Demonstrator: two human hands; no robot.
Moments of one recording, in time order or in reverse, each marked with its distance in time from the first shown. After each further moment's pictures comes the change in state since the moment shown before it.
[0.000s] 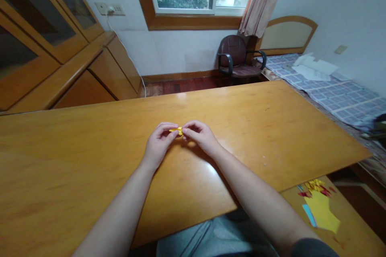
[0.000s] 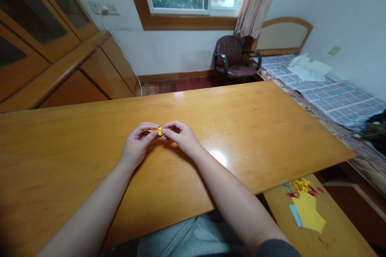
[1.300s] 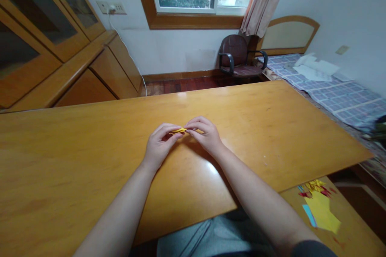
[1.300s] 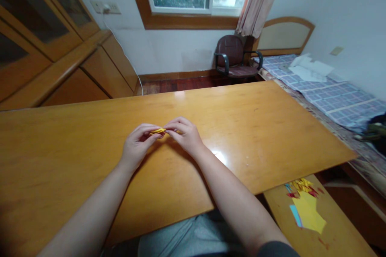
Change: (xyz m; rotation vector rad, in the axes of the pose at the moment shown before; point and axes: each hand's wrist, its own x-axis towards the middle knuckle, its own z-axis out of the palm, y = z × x) left_hand -0.006 0.011 -0.002 0.073 -0.088 0.107; right_hand 0.002 0.001 -0.017 -0.641 0.047 -0.632
